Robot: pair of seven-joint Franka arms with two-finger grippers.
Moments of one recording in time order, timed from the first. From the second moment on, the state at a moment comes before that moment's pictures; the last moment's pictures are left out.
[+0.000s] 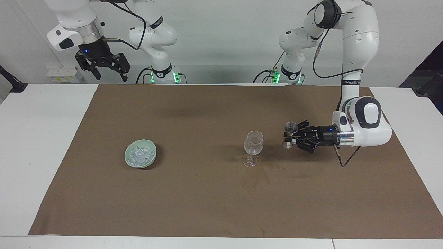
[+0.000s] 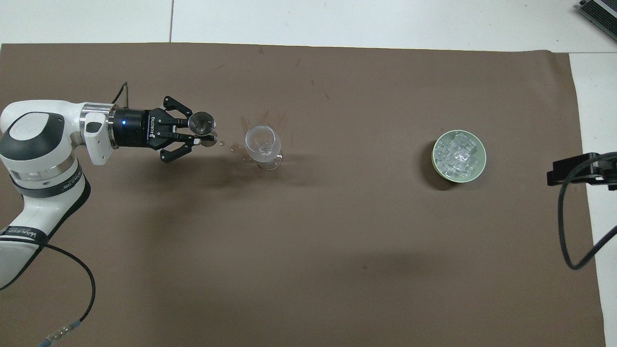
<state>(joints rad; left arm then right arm) 0.13 0.42 -0.15 -1.78 -1.34 1.68 2.23 0.08 -0.08 -0.09 -1.57 -0.01 1.46 0.08</state>
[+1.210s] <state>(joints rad) 0.03 0.34 -0.13 -1.79 -1.26 1.83 2.13 0.08 -0.08 -0.09 -1.57 -0.01 1.46 0.08</state>
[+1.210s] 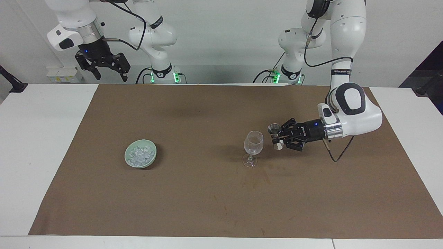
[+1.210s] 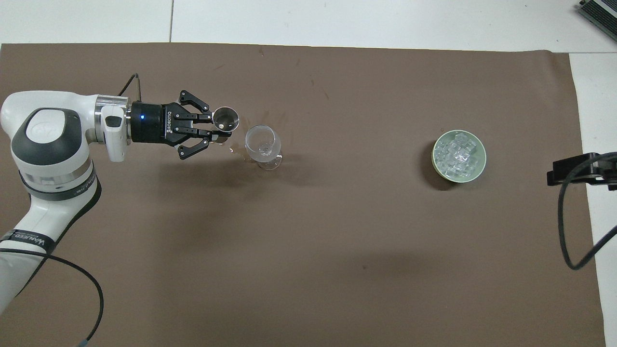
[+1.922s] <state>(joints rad) 0.01 0.30 -0.12 -1.79 -1.14 1.89 2.00 0.08 -0.08 -0.09 -1.57 -0.01 1.46 0.08</state>
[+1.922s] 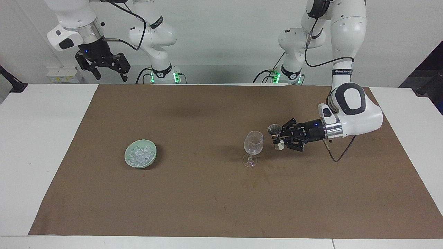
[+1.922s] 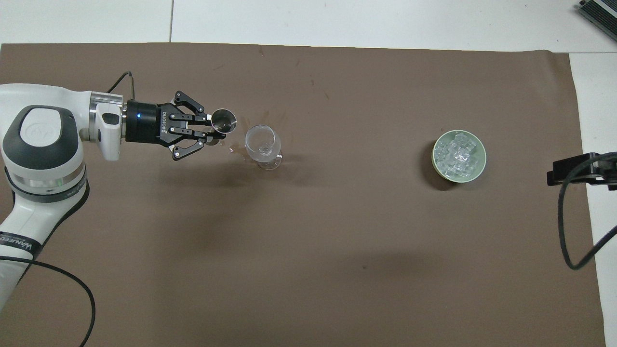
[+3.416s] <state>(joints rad) -0.08 0.25 -0.11 -1.78 -0.88 1.99 1.76 0.08 -0.08 -0.09 -1.57 -0.01 1.46 0.08</state>
